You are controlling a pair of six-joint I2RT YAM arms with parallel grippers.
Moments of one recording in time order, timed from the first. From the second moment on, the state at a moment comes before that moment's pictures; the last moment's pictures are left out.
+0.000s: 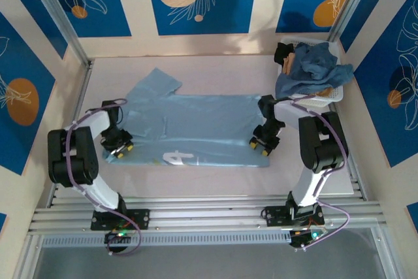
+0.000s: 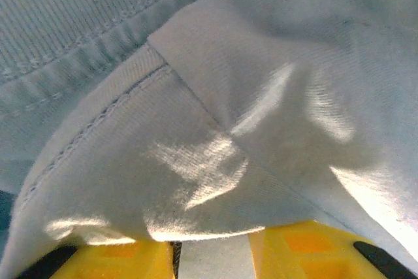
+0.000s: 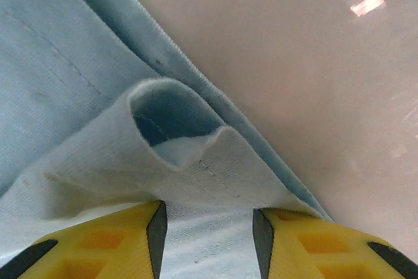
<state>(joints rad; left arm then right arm) 0.13 1.65 0.94 -0.88 0.03 -0.65 0.23 1.78 1.06 -0.99 -0.22 0.87</state>
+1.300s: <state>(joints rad) 0.08 1.88 1.22 -0.87 0.02 -0.73 0.37 2.00 1.38 -0.93 -0.23 0.84</state>
